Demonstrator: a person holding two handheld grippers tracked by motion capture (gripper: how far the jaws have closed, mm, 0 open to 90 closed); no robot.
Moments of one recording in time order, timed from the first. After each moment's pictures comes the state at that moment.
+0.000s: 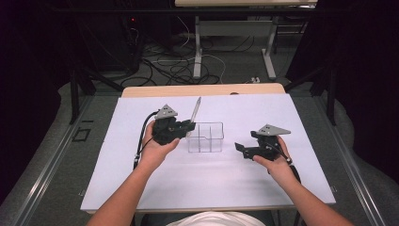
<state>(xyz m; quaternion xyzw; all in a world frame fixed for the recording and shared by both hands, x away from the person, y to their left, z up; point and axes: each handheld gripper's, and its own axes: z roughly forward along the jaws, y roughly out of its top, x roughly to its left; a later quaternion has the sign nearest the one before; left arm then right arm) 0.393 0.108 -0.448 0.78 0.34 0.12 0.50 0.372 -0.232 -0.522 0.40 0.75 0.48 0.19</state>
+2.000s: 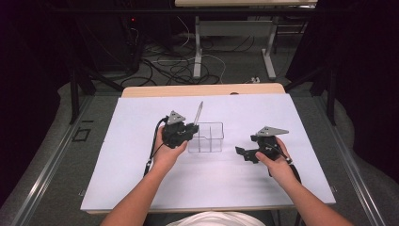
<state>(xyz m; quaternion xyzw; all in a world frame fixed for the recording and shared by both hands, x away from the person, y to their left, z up) 0.405 0.091 -0.493 0.77 0.39 0.15 0.48 0.375 -0.236 -0.535 0.41 0.77 0.46 0.15</state>
